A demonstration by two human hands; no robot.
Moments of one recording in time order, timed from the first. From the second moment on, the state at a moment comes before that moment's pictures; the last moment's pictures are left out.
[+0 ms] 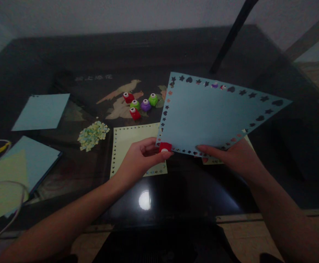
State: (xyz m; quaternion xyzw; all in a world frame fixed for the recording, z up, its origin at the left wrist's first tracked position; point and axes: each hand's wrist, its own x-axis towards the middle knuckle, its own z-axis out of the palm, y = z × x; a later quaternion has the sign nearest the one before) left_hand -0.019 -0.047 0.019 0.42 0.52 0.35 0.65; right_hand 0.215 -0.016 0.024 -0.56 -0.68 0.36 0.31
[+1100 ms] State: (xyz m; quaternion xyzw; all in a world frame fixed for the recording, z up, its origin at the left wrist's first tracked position) left_hand -0.018 -0.048 0.019 0.43 0.52 0.35 0.65; right_hand 0.216 -0.016 0.023 -0.56 -0.69 0.34 0.31
